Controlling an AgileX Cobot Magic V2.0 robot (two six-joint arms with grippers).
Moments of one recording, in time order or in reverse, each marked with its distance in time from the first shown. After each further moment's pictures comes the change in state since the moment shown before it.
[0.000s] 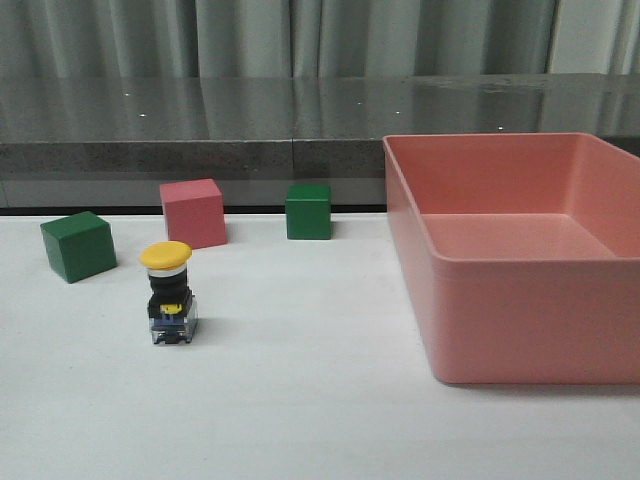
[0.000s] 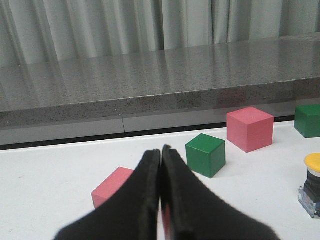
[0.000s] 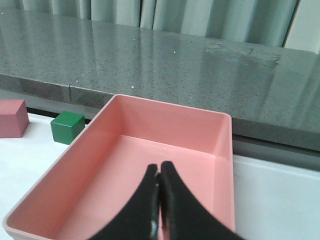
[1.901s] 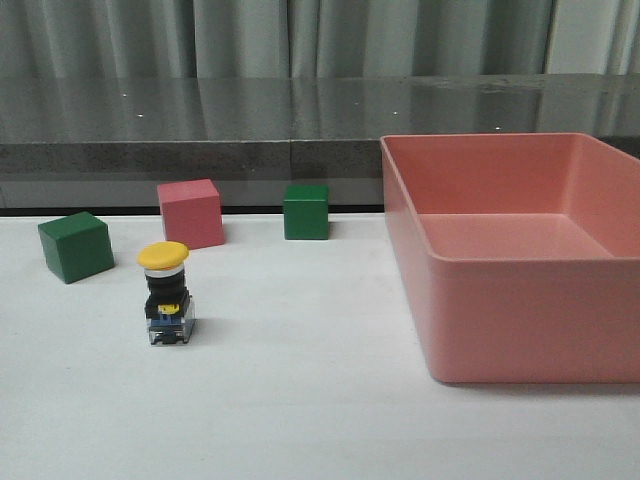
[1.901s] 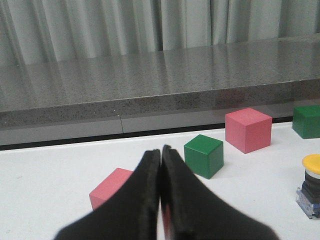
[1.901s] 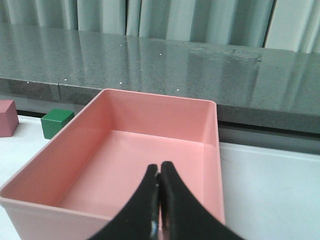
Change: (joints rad) left arm 0.000 0.000 0.000 0.000 -0.002 -0.003; right arm 0.000 -0.280 0.201 -0.431 -0.001 0.467
